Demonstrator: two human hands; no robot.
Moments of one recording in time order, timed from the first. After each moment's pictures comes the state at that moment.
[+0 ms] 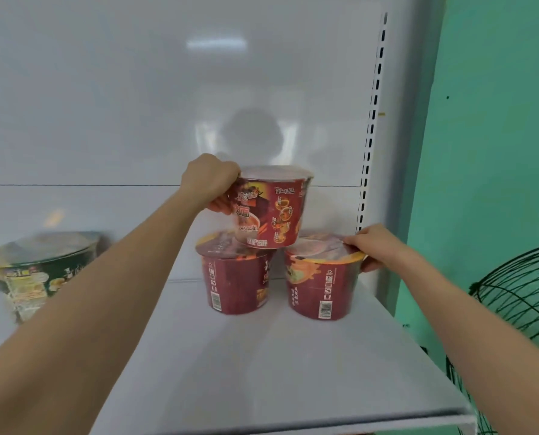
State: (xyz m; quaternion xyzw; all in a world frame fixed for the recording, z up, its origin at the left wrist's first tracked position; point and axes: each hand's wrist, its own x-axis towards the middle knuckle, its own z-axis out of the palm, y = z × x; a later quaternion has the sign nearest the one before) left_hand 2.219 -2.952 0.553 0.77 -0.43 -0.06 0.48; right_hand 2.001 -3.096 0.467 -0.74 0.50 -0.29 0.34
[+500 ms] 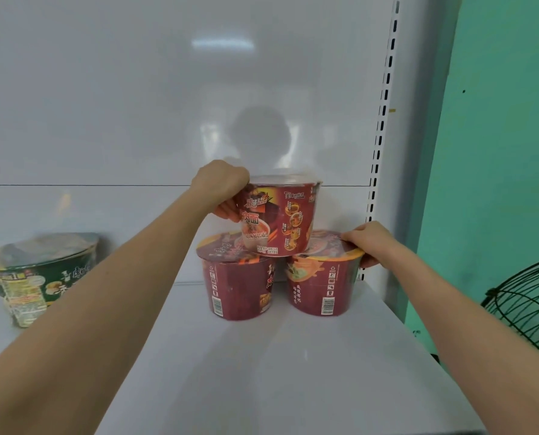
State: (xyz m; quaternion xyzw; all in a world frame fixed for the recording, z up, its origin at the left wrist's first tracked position) left_hand 2.215 -2.967 0.550 0.79 -0.42 -0.08 0.43; right_hand 2.023 -3.123 0.464 -0.74 0.50 -0.29 0.34
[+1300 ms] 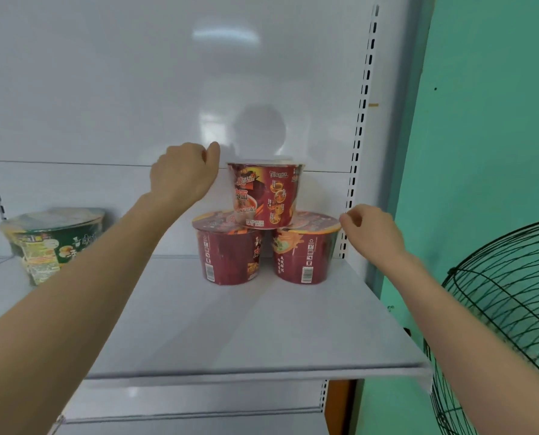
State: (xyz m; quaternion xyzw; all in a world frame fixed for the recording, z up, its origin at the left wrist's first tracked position) left_hand 2.198 -2.903 0.524 0.76 -0.44 0.26 0.39; right_hand 1.977 -3.042 0.457 -0.79 0.46 -0.39 0.08
